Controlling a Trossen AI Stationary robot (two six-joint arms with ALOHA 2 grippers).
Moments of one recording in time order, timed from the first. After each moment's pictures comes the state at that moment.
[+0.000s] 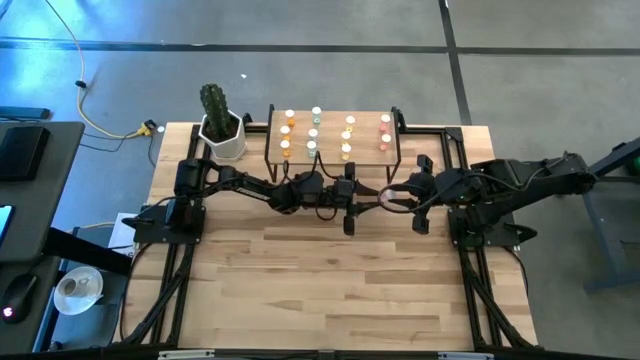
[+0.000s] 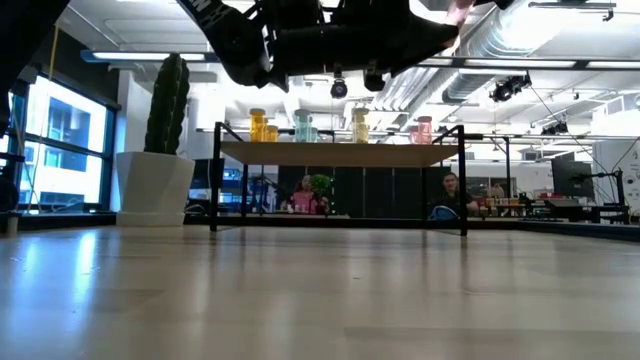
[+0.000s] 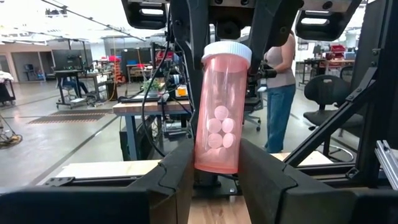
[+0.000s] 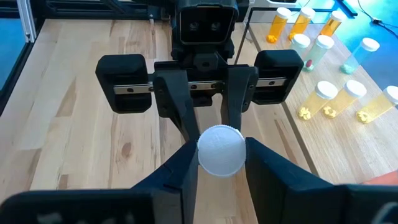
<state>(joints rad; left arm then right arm) 0.16 2.03 1.22 0.94 0.08 0.06 0.22 0.97 1.12 -0.78 0.35 0.13</state>
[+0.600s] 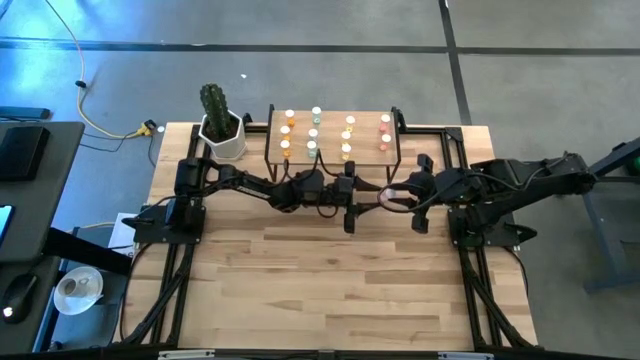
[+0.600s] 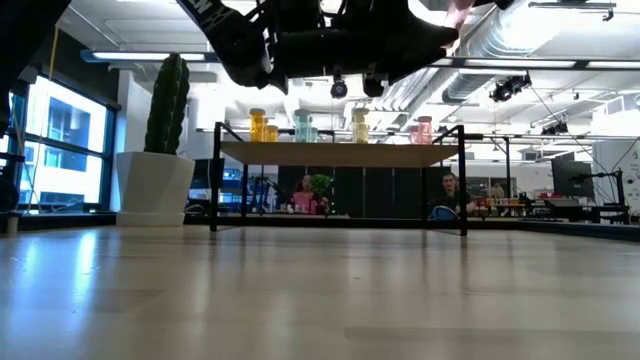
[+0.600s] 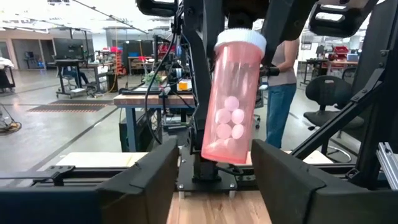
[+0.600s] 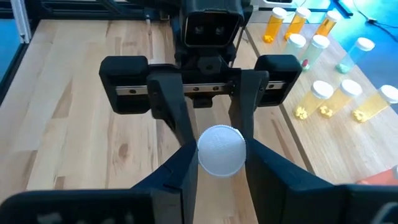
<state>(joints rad) 0.17 2.03 1.22 0.92 0.08 0.01 0.22 0.97 1.12 -0.78 0.36 0.13</state>
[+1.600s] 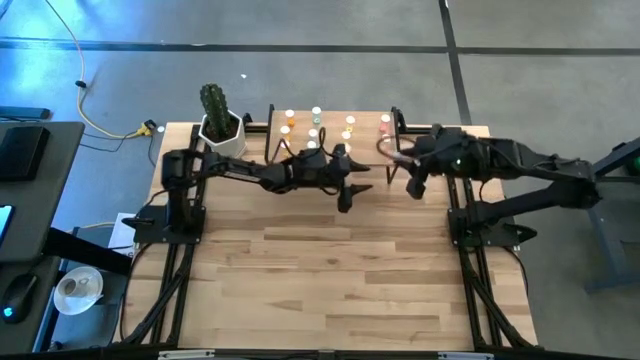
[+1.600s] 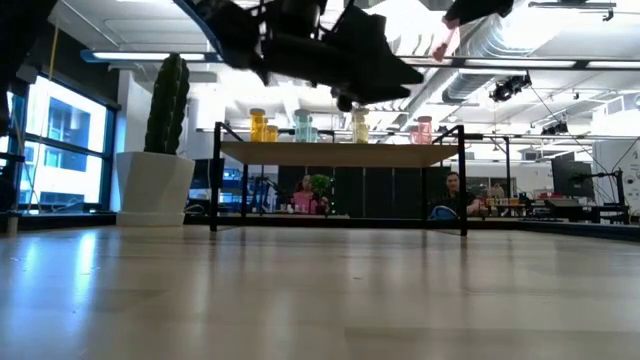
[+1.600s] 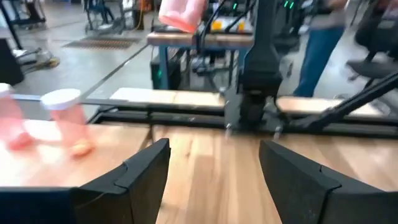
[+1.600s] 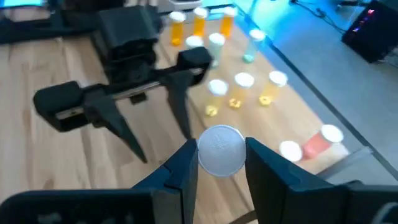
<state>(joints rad) 0.28 1.90 1.22 0.52 0.07 0.02 -0.08 0.98 1.23 -0.87 0.36 0.10</state>
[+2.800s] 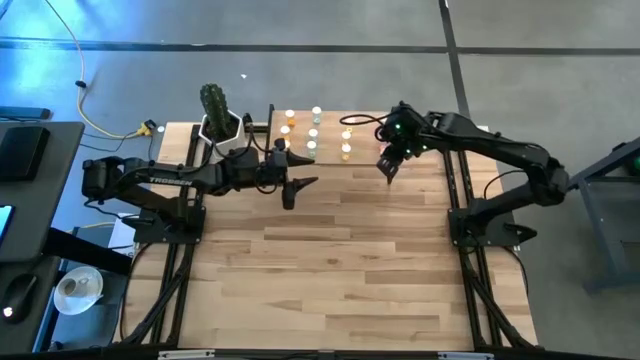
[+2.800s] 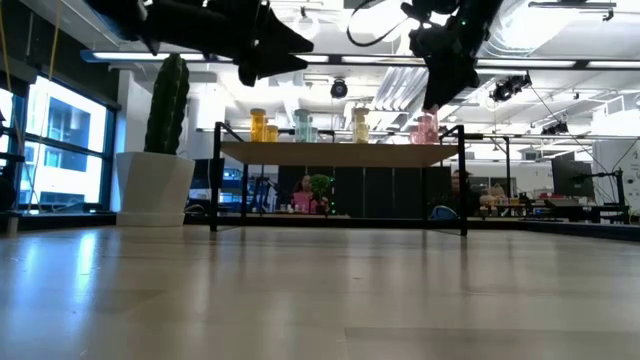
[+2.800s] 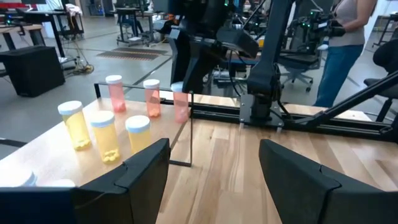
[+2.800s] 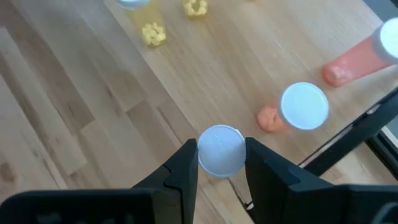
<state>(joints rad) 0.31 1.29 0.70 0.47 -0.01 -0.01 -0.47 1.35 1.29 -0.98 0.05 0.13</state>
